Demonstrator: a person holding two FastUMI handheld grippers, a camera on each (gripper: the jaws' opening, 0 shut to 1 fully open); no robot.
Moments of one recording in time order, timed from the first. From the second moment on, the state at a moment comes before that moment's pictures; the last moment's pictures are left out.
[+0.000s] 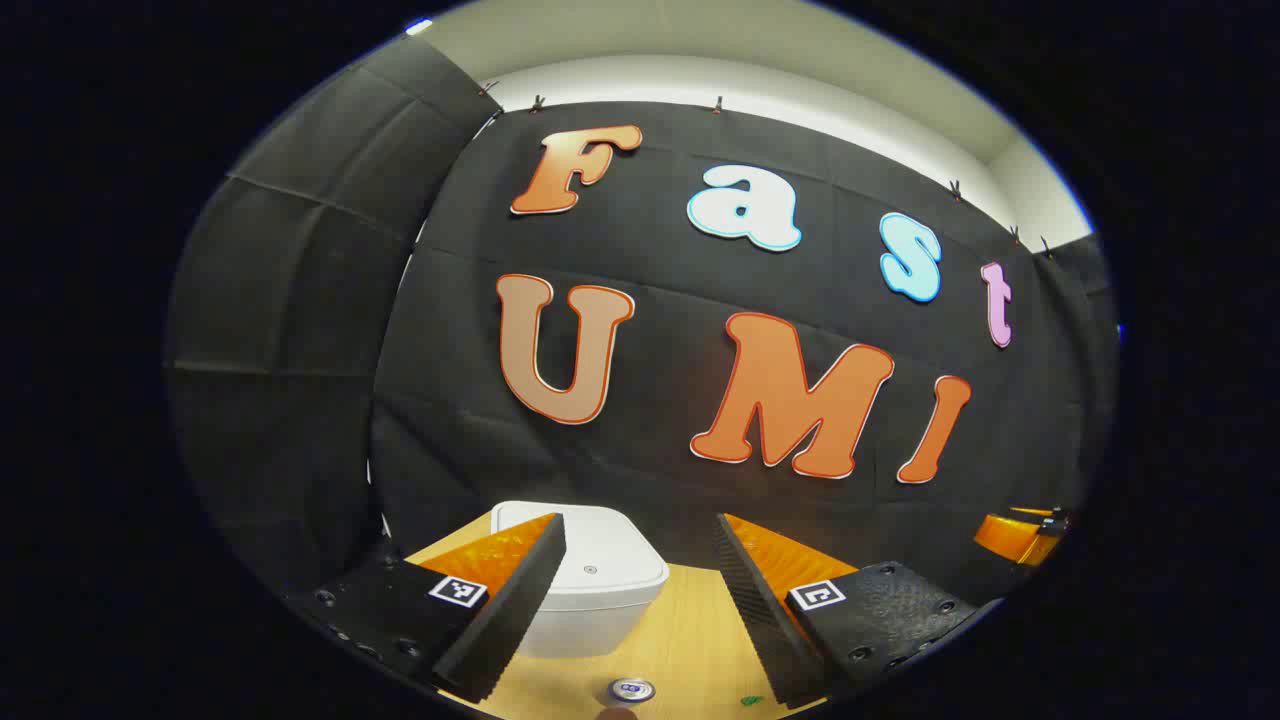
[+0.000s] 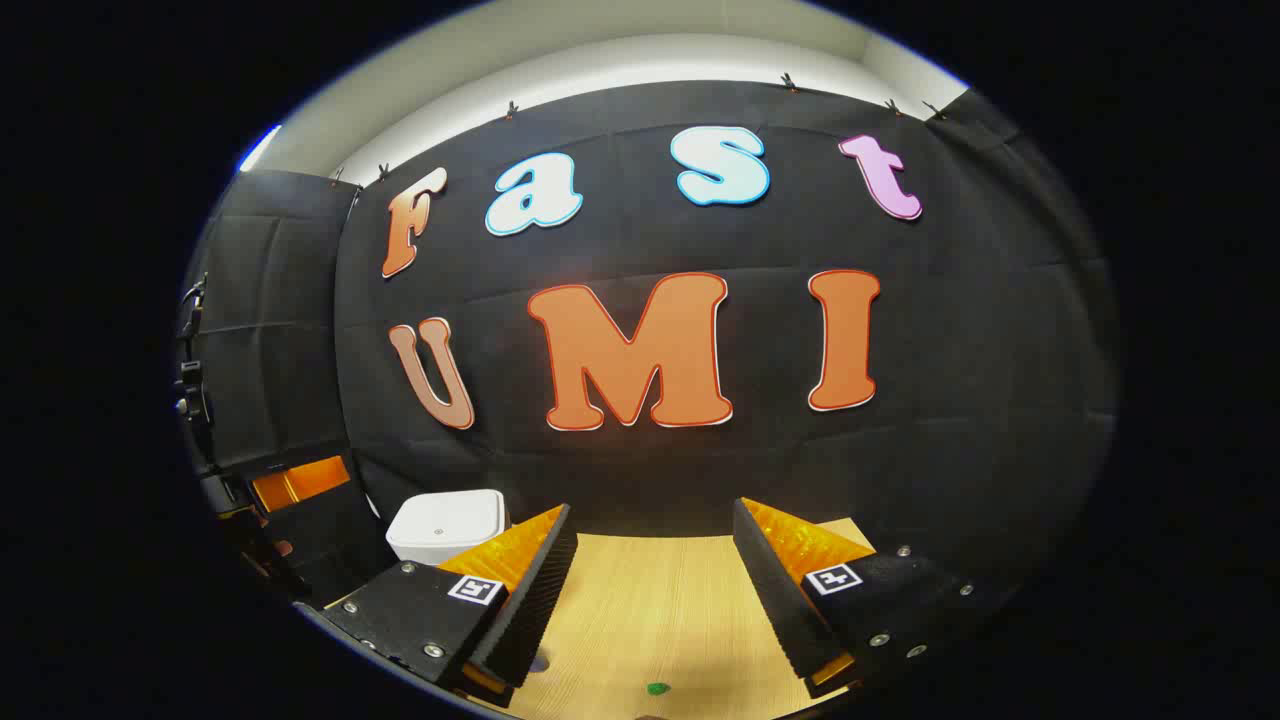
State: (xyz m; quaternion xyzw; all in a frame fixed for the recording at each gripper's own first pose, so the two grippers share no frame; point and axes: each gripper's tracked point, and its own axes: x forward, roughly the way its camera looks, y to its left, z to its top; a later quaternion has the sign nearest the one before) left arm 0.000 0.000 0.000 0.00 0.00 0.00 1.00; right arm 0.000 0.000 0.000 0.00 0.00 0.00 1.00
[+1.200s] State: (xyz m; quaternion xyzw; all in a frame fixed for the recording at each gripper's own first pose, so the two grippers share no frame) left arm 0.049 -0.009 -0.003 0.07 0.00 -0.05 1.00; right arm 0.017 0.006 -0.001 0.01 -0.01 -0.04 1.00
